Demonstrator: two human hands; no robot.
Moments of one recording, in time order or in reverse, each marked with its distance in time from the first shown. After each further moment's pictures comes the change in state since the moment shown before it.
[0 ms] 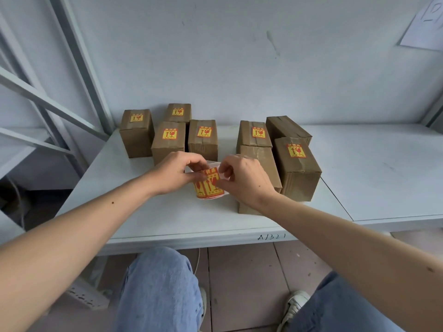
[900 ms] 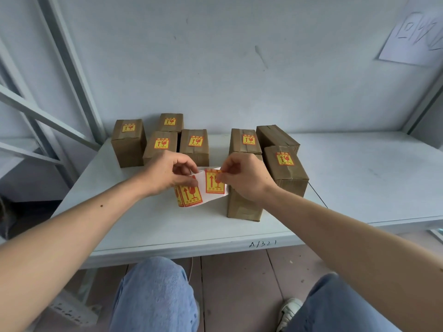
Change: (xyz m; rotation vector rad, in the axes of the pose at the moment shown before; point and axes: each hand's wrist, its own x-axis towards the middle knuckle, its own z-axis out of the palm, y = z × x) left_hand 0.003 0.014 -0.015 -0.119 0.066 -0.097; right_hand 0.005 0.002 -0.033 0.377 -0.022 0.264
